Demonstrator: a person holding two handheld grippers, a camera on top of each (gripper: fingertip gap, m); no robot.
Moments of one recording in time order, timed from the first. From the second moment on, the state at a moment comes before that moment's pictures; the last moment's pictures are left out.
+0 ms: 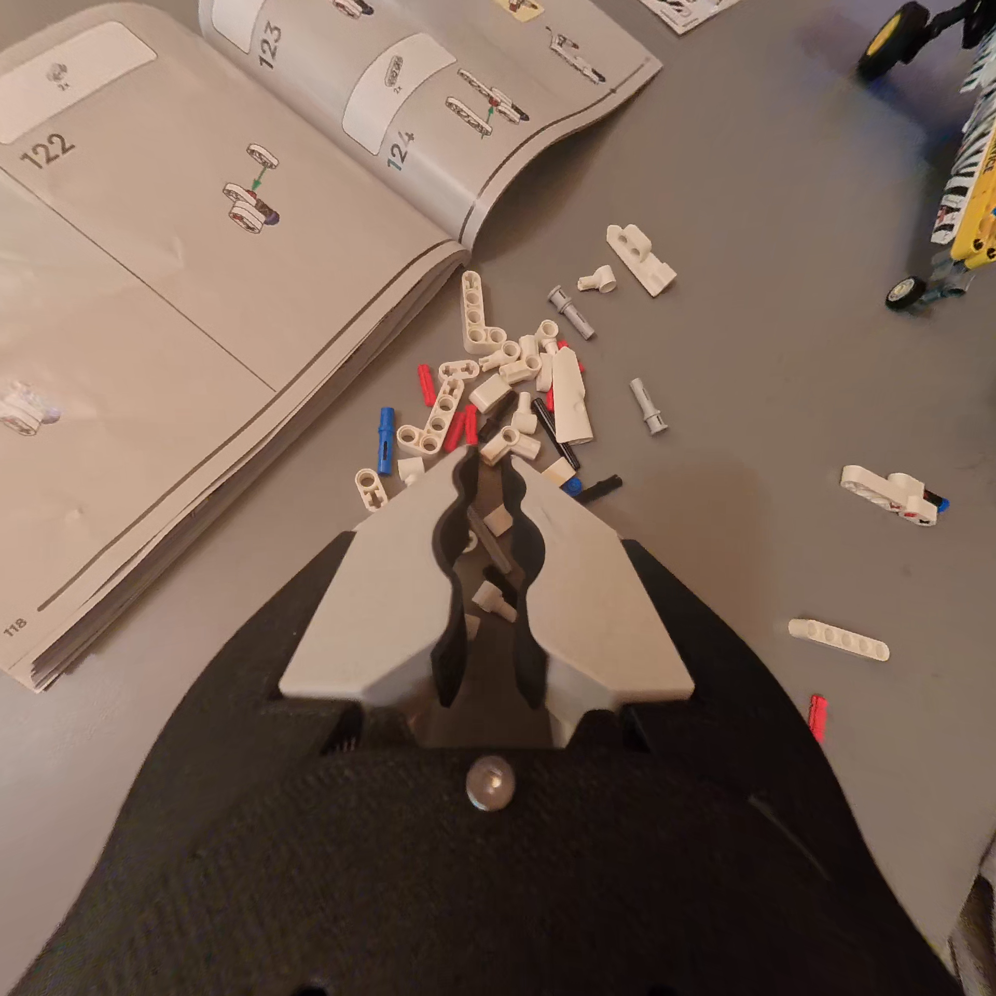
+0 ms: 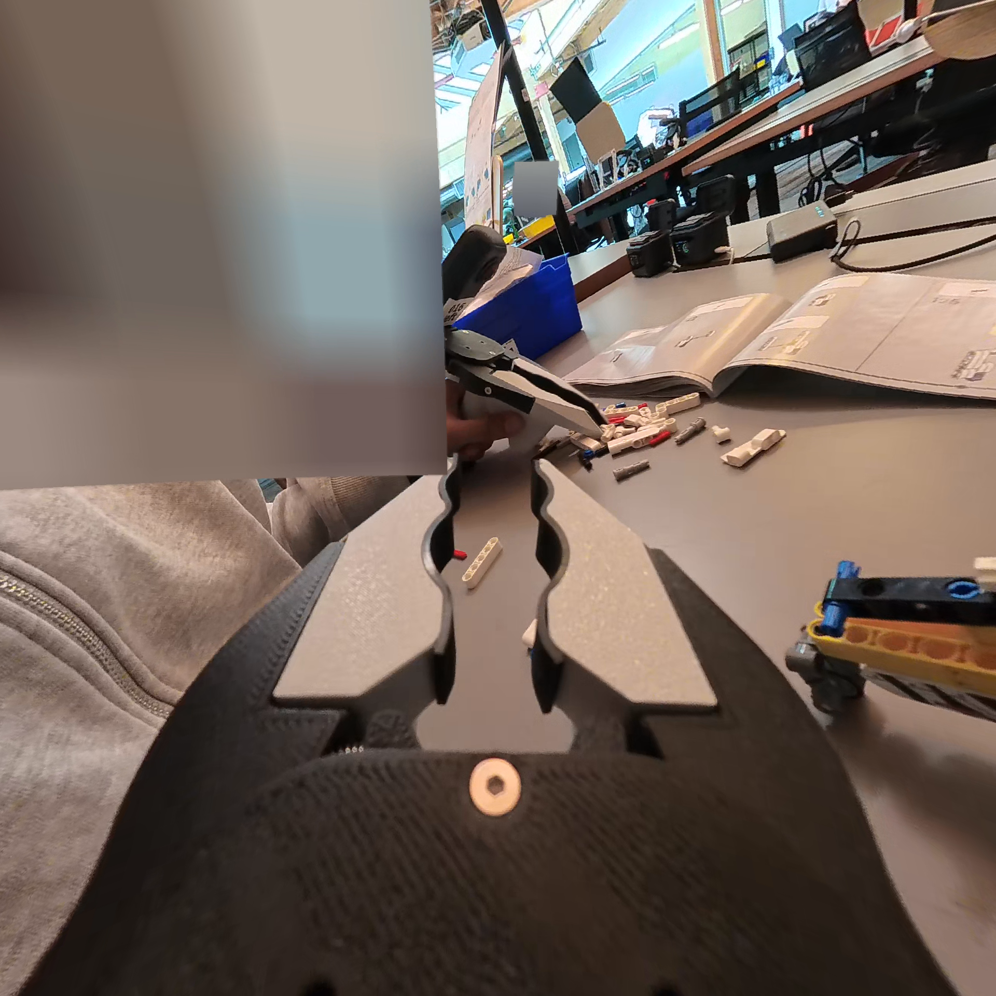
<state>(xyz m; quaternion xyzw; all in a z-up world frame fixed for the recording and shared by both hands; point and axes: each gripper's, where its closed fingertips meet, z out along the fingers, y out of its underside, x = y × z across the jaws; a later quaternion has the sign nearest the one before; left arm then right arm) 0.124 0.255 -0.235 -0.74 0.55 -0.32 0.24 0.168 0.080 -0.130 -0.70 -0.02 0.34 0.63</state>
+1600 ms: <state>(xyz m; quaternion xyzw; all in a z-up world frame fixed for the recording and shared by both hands) 0.161 0.161 -0.161 -0.54 0.59 -0.47 0.36 0.170 0.074 -0.122 -0.67 -0.02 0.35 0.65</state>
